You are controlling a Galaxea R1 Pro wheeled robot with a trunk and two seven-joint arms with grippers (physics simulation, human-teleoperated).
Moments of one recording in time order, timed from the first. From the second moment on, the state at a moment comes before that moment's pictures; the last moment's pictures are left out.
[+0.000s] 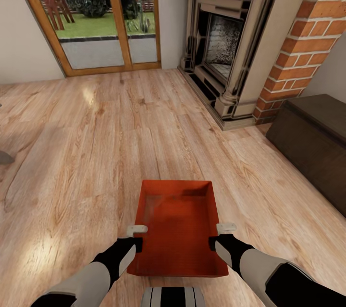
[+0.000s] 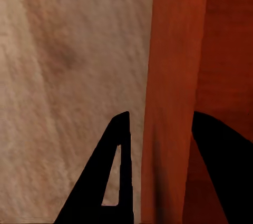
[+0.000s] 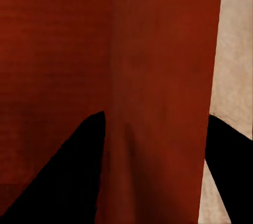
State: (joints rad) left arm -0.71 -0.14 -0.02 -0.24 0.04 0.25 0.23; right arm -0.83 0.09 0.64 -0.04 -0.62 0.20 -0.23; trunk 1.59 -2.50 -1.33
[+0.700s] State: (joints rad) left arm -0.71 -0.14 -0.02 -0.23 0.03 0.25 0.24; right arm -0.83 0.09 0.62 -0.04 -0.61 0.17 -0.24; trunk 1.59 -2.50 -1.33
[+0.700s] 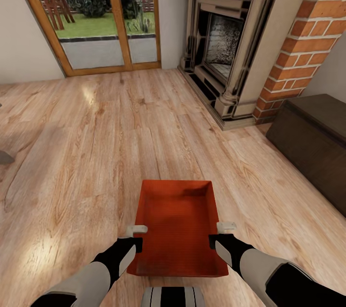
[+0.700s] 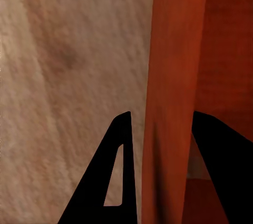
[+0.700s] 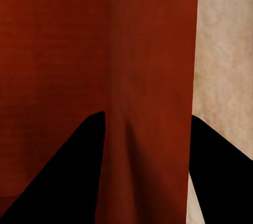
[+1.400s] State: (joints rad) left arm -0.71 -0.14 -0.02 -0.24 0.03 0.25 0.23; right arm -0.83 0.09 0.63 -0.04 -0.61 0.16 -0.24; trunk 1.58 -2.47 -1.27
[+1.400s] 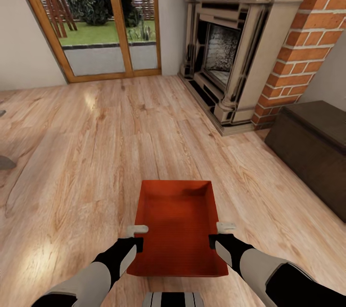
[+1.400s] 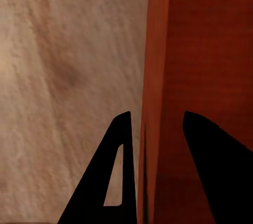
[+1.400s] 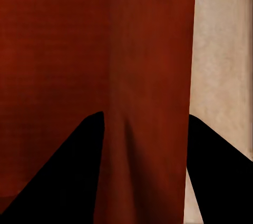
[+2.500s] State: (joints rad) left arm -0.71 -0.14 -0.02 -0.24 0.04 0.25 0.23; right arm -0.83 0.09 0.62 -0.04 -0.61 0.16 -0.24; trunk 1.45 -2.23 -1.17
